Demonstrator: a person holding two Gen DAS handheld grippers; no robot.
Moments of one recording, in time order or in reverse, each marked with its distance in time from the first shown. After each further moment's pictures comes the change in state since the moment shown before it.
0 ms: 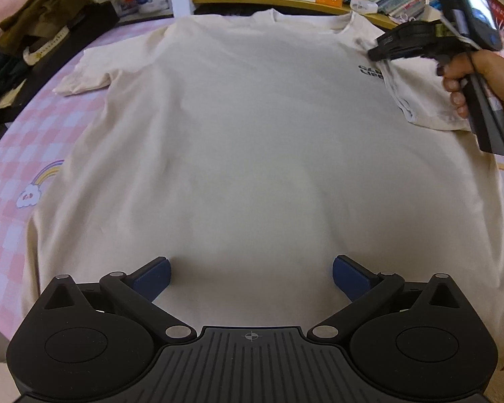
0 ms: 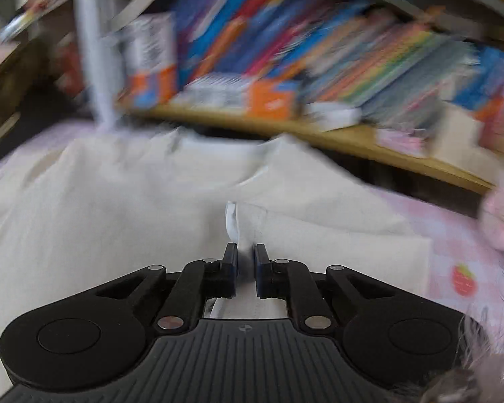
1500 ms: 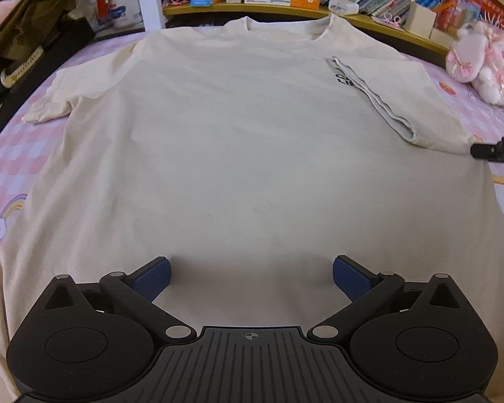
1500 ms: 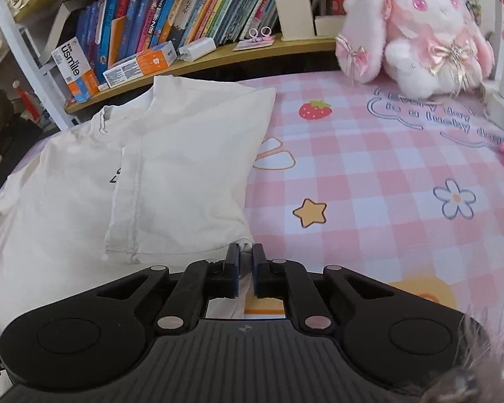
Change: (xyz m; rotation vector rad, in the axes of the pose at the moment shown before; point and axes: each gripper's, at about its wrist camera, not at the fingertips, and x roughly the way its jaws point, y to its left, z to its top) left arm 0.020 -0.034 0.022 0.032 -0.019 -0.008; right arm -0.118 -0.111 -0.106 0.344 0.105 -0.003
